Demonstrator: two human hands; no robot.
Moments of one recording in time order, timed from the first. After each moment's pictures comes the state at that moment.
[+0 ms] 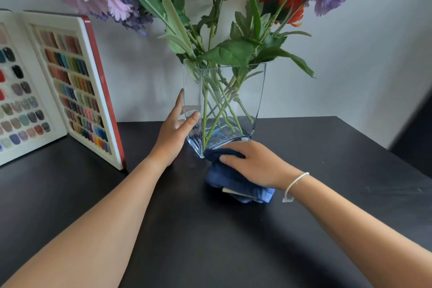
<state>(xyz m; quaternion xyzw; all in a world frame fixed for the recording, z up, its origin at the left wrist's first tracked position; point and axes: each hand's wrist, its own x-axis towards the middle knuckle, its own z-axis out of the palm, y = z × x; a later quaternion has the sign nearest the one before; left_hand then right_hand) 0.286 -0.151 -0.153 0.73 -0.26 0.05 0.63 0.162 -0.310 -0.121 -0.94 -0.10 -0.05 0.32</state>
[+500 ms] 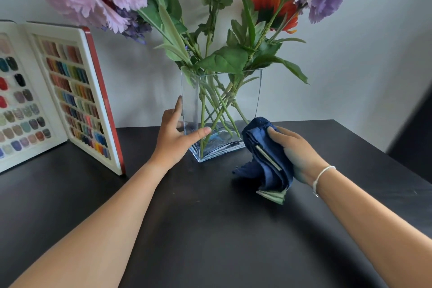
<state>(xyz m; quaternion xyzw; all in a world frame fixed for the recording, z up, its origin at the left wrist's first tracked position) 0.282 -0.154 -0.152 0.78 -0.22 0.13 0.58 0.168 -0.374 -0.125 -0.66 0.07 -0.07 0.74</state>
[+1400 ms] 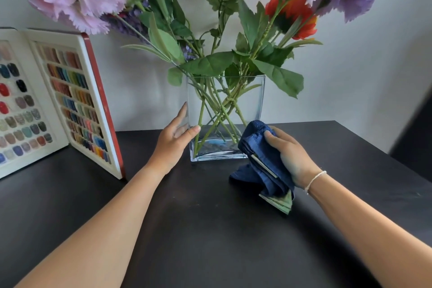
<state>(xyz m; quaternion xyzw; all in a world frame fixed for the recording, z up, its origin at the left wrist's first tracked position) 0.290 -0.150 -0.158 0.71 -0.24 0.01 0.66 0.176 -0.375 -0.137 -0.69 0.03 -0.10 0.71</state>
